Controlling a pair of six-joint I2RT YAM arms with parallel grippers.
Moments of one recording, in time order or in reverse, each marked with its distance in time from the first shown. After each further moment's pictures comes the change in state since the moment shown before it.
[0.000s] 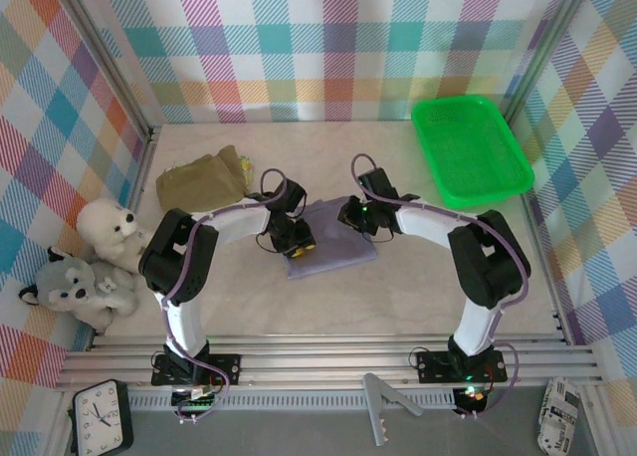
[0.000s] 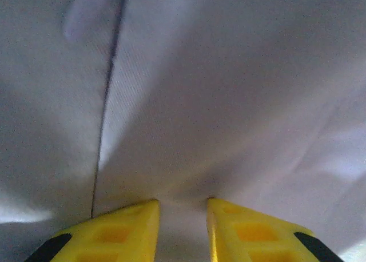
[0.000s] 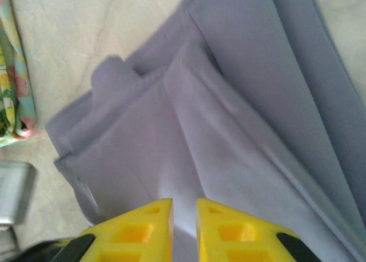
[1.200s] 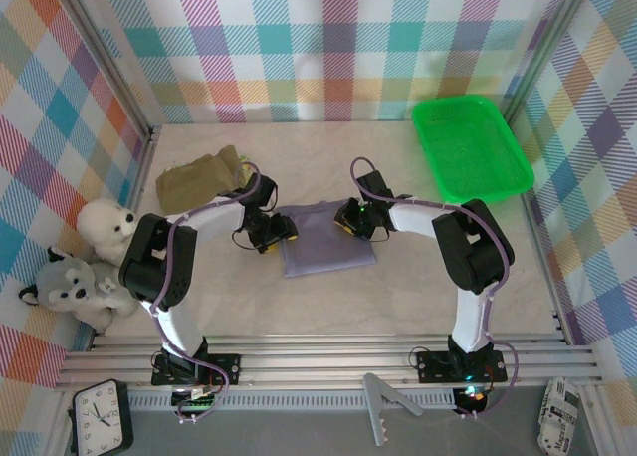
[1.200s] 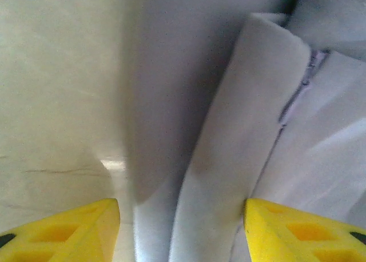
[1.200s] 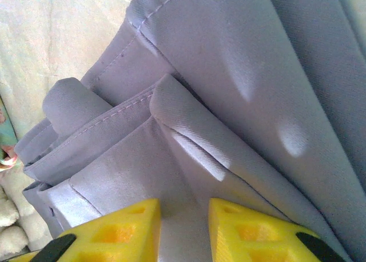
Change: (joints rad) left arm 0.154 -0.089 -0.079 0.019 0.021 0.174; right arm -0.026 0.110 0.014 0.047 -0.046 0.112
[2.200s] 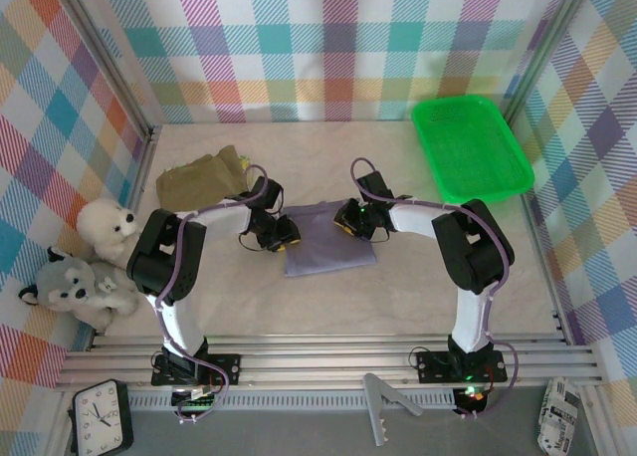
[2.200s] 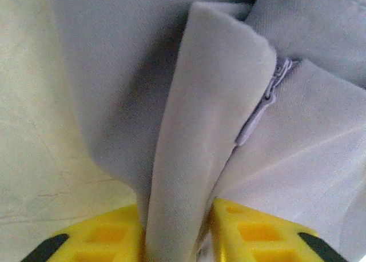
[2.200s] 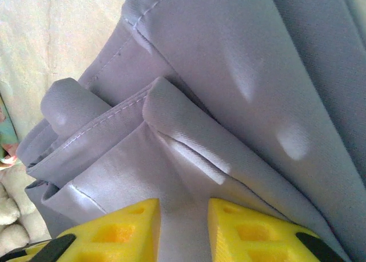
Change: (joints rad) left arm -0.028 0.055 -0.013 0.091 0.024 -0.004; right arm 0.000 0.000 -0.008 0.009 -0.006 0.003
